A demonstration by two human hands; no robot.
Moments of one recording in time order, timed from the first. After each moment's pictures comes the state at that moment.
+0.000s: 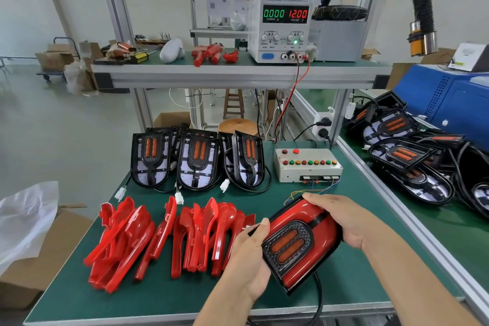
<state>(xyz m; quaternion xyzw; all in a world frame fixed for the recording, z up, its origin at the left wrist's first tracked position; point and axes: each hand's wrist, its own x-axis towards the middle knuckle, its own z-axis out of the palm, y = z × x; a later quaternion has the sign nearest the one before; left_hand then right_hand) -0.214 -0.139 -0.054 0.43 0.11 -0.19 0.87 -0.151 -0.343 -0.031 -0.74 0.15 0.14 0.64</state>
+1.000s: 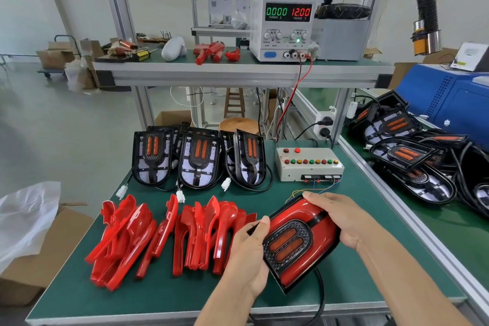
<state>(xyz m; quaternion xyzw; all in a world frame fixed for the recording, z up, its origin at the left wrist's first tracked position) -0.208 -0.138 -0.065 0.47 0.15 -0.16 0.85 -0.155 -0.332 -0.031 -0.71 0.17 0.10 0.68</state>
